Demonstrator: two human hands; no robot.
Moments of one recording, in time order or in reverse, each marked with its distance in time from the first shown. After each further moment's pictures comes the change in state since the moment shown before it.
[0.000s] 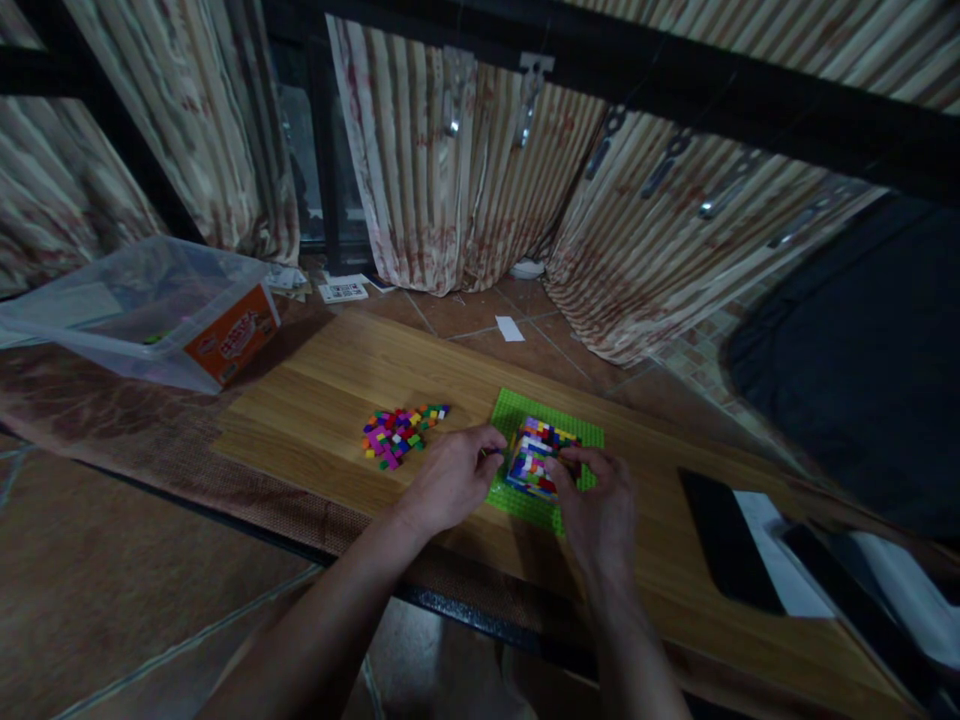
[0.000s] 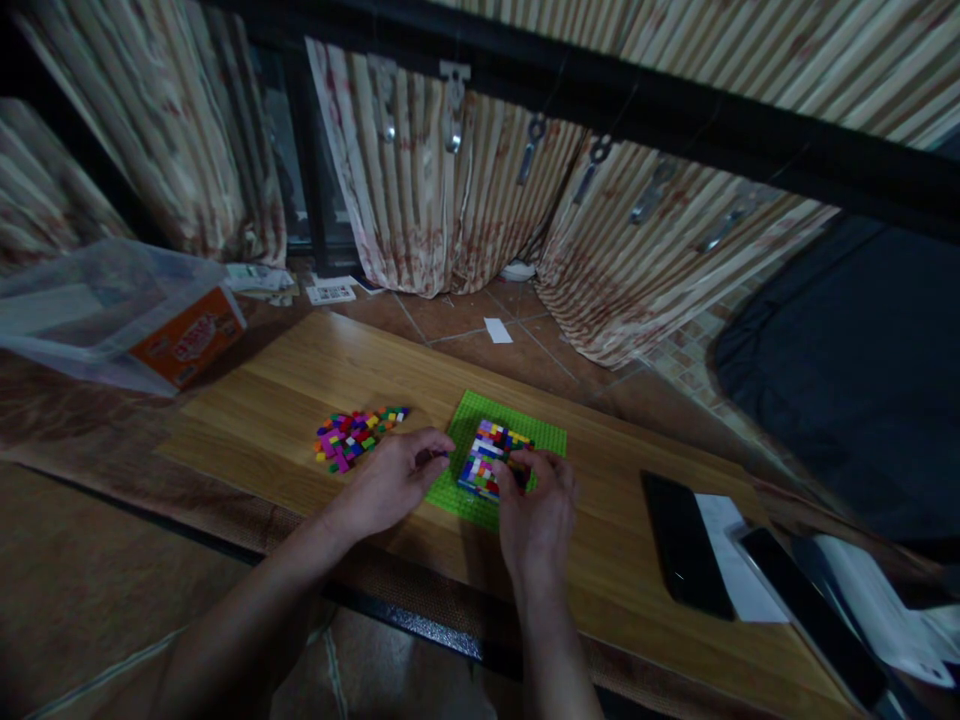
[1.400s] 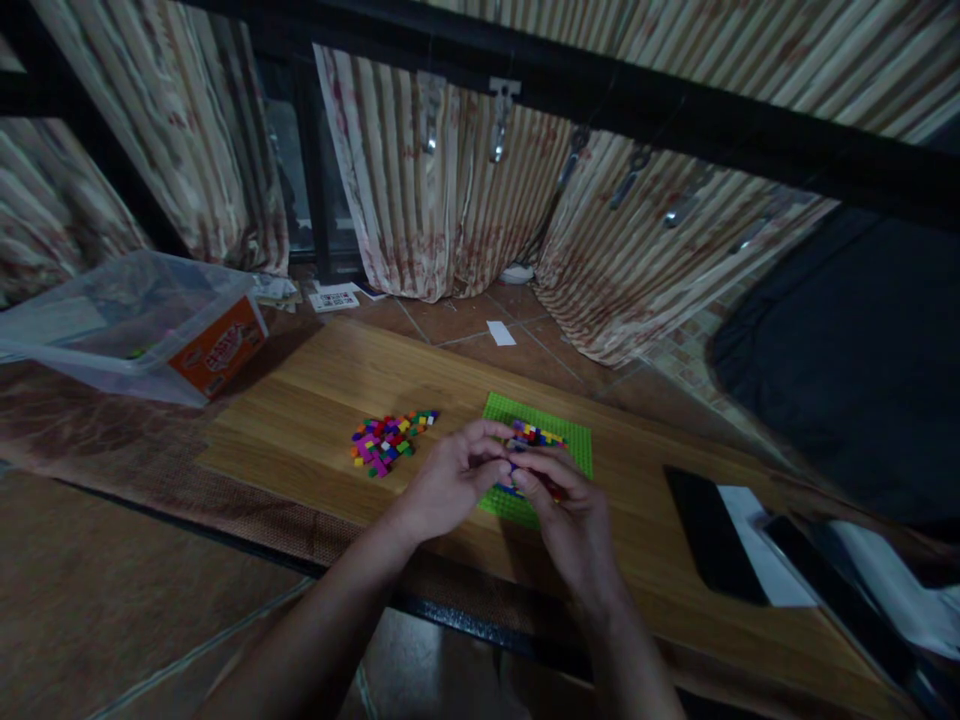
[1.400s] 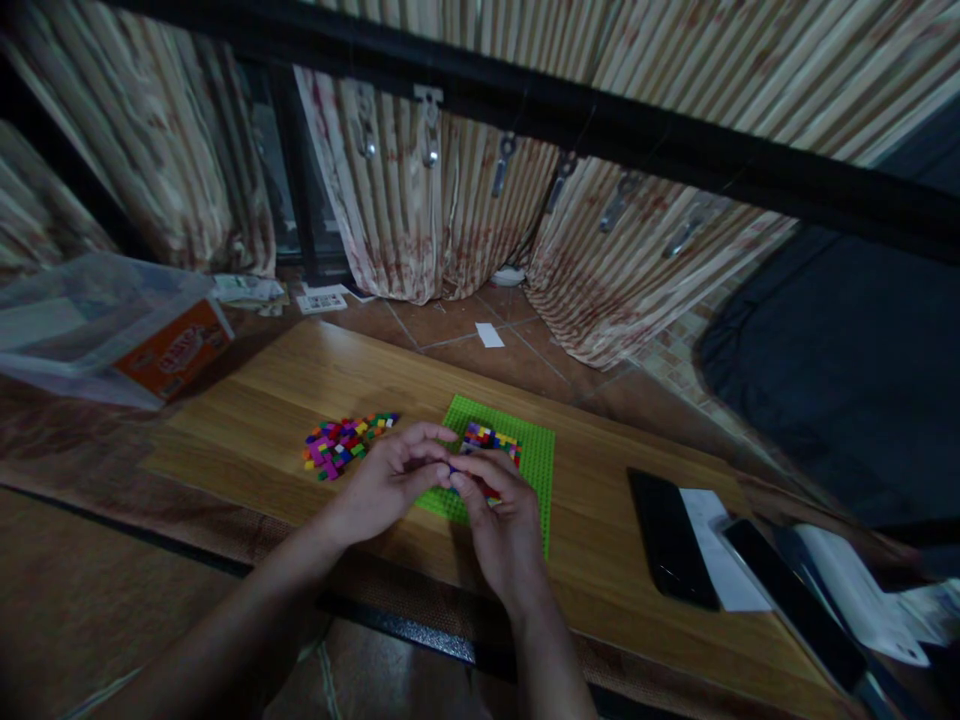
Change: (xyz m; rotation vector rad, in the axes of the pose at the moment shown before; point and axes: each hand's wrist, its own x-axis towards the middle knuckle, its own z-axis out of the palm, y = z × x) left_hand 0.002 0.009 0.009 -0.795 -0.120 -0.069; right_hand -0.007 -0.026 -0.010 0.549 -0.355 -0.111
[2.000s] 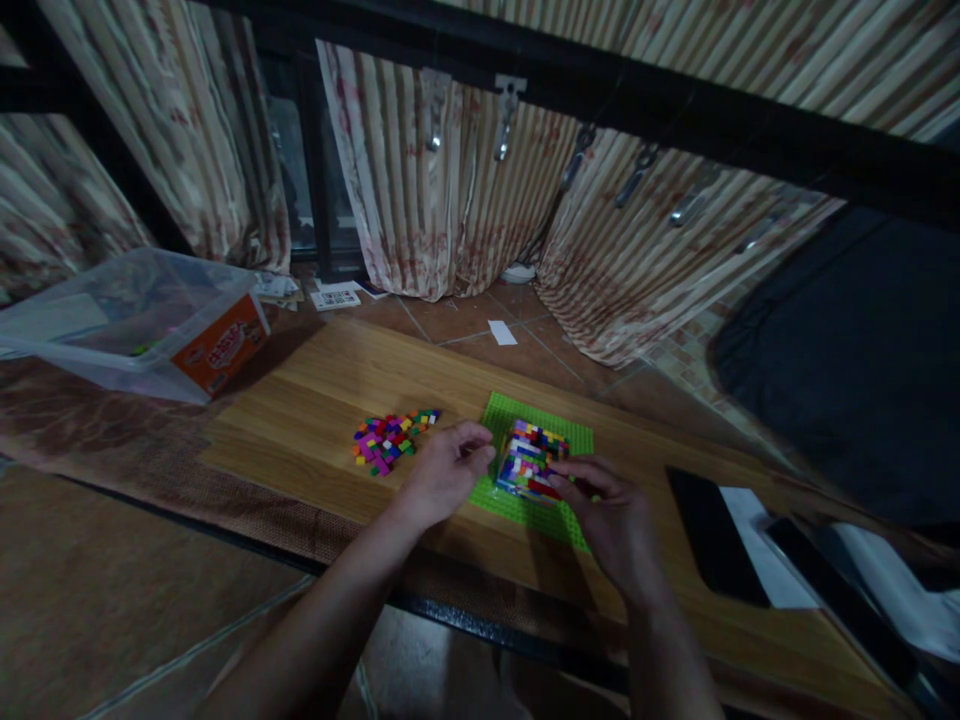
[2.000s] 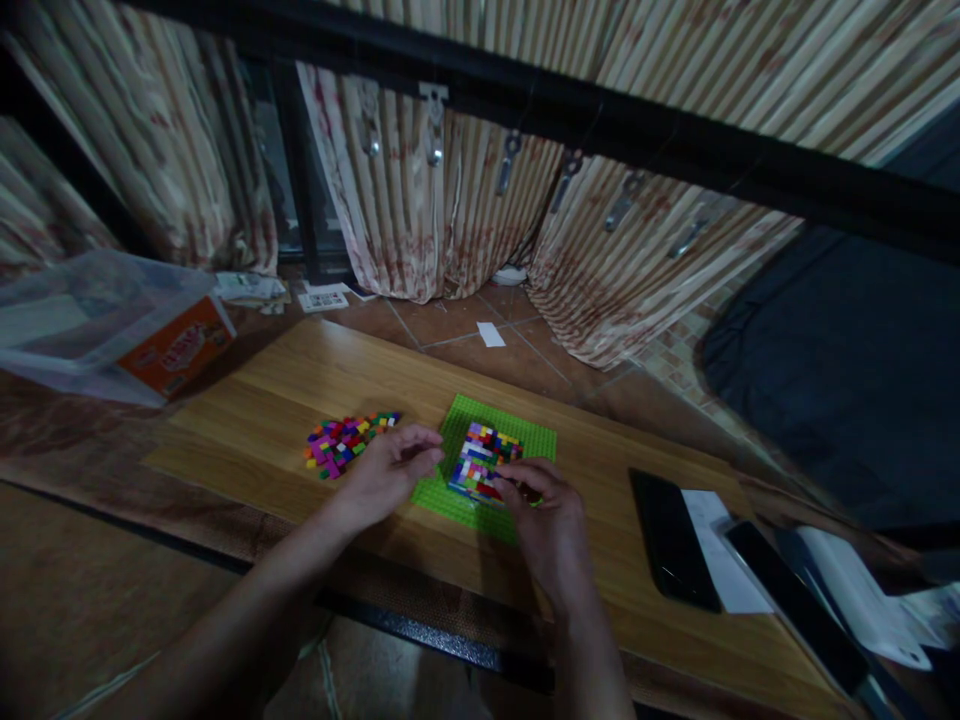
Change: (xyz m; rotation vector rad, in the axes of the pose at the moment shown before) left_hand 0.007 -0.016 -0.011 0.328 0.196 -0.047; right_hand 0.001 0.019 -0.036 -0.142 0.083 0.124
